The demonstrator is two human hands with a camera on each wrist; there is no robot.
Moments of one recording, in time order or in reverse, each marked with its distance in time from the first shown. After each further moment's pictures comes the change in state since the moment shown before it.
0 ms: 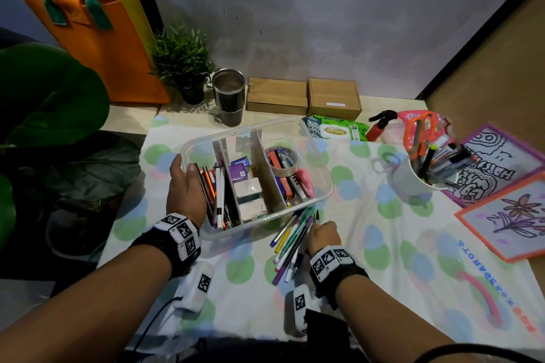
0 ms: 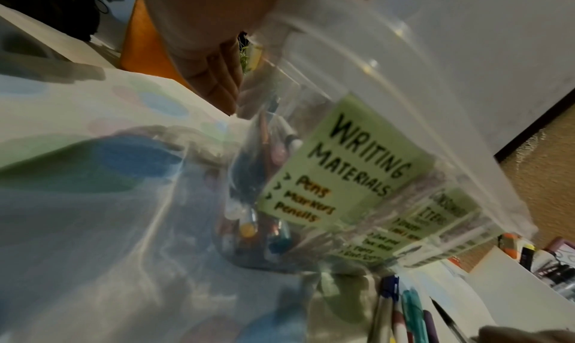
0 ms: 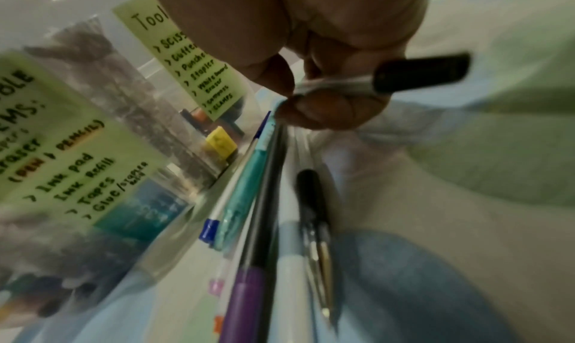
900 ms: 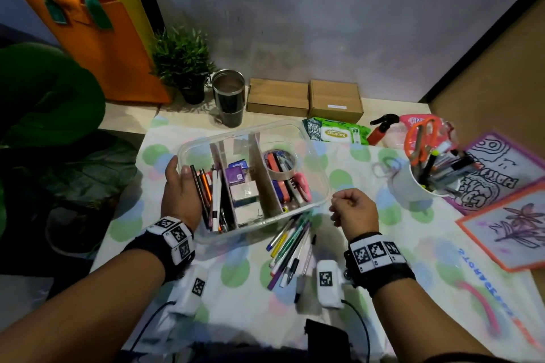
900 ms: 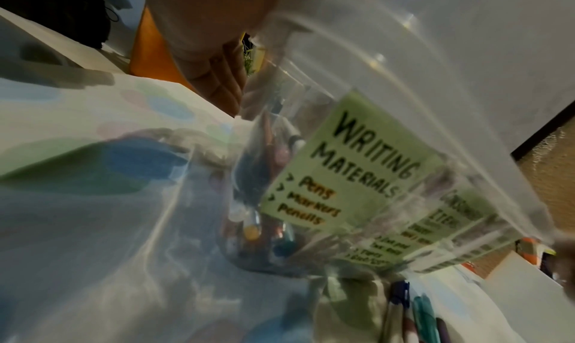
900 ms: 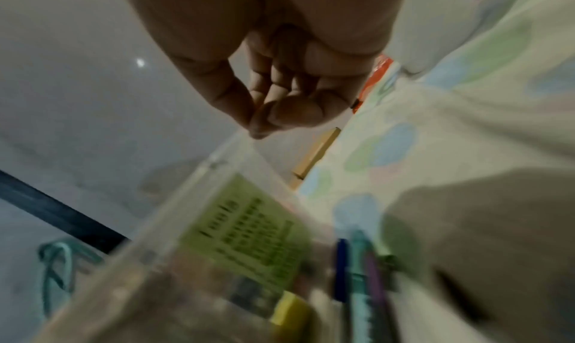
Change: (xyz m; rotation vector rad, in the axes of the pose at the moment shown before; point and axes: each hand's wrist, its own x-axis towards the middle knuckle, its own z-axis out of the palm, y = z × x) left_hand 0.003 -0.005 0.001 0.010 0.030 0.028; right_hand 0.001 -0.036 -0.073 0.350 -0.024 -0.354
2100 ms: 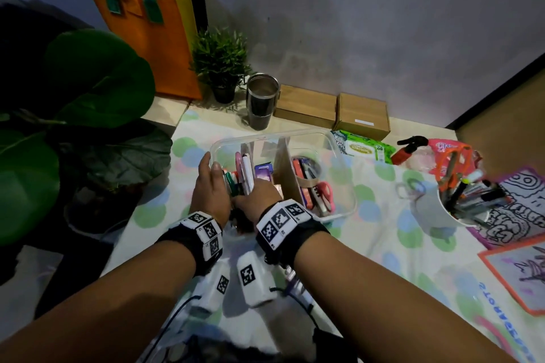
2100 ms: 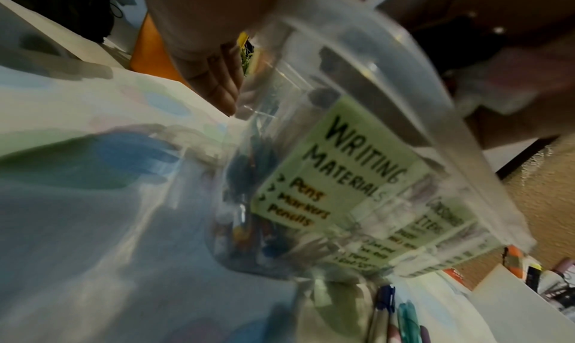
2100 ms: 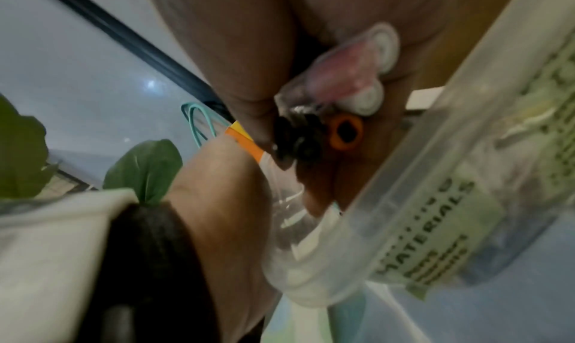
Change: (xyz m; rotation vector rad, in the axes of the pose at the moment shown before) left_hand -0.008 0.010 -0.003 -0.033 0.002 -0.038; right_hand -0.070 -0.079 0.167 -0.672 -0.551 -0.171
